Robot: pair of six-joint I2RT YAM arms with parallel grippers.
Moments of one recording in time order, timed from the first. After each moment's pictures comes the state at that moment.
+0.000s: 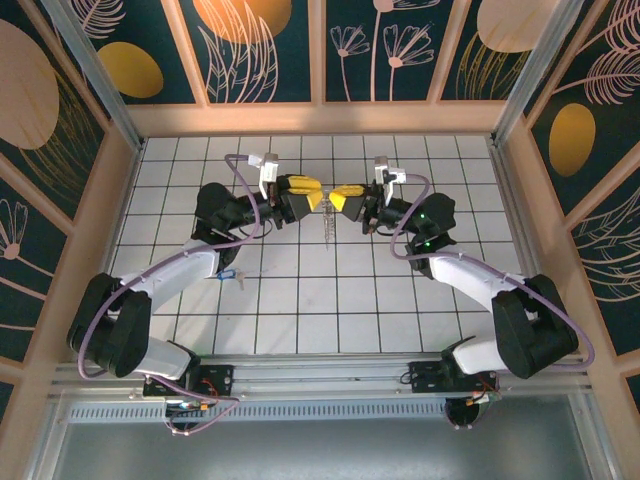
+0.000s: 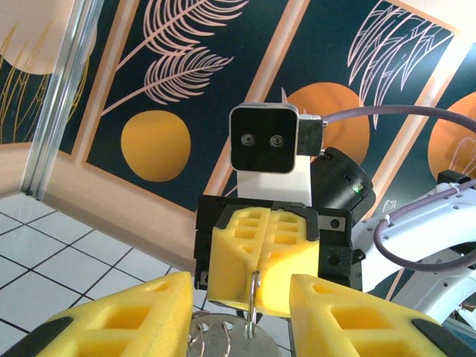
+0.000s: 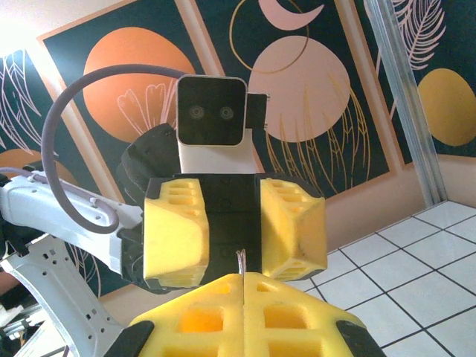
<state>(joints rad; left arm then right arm) -0.49 1.44 0.84 0.95 0.88 -0.71 0.47 1.38 0.72 1.09 -0.90 0.71</state>
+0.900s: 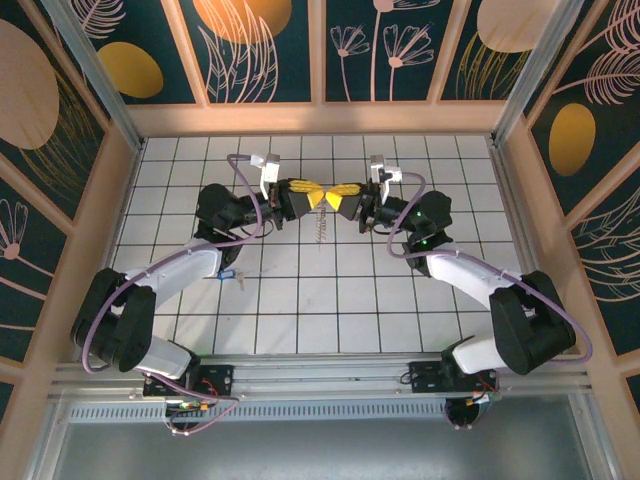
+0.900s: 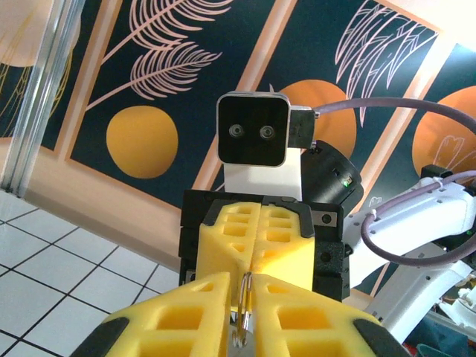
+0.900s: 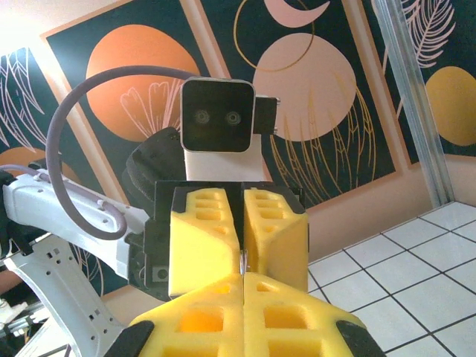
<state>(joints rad) -0.49 1.47 0.84 1.01 0.92 -0.76 0.49 1.40 0.74 1.08 -0.90 0.70</state>
